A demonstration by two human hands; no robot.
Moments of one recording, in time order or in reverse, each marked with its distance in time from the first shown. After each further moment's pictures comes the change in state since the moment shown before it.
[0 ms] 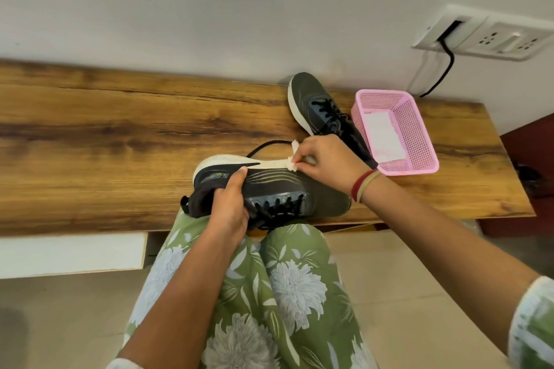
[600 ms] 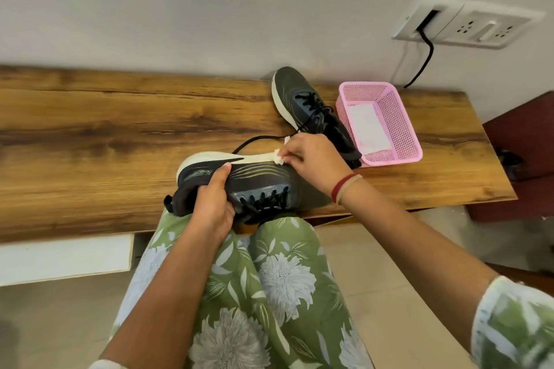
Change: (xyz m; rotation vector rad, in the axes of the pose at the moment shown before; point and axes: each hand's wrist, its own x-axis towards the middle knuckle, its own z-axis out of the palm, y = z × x) left_hand 0.005 -0.001 -0.002 -0.025 -0.041 0.031; right_hand -0.012 0.001 0.013 0.060 0.100 0.094
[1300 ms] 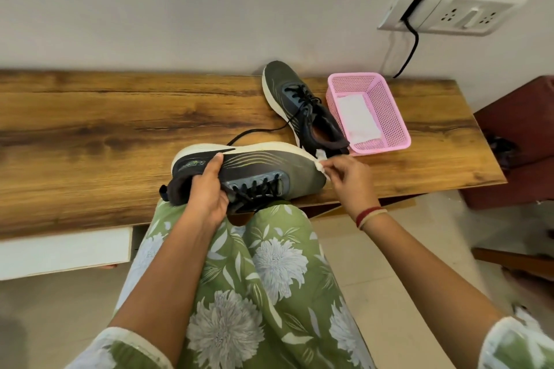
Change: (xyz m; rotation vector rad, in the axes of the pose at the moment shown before) left_hand -0.007 0.004 0.005 0.006 -0.001 0.013; right_hand -0.076 0.059 0.020 0.118 0.301 0.275
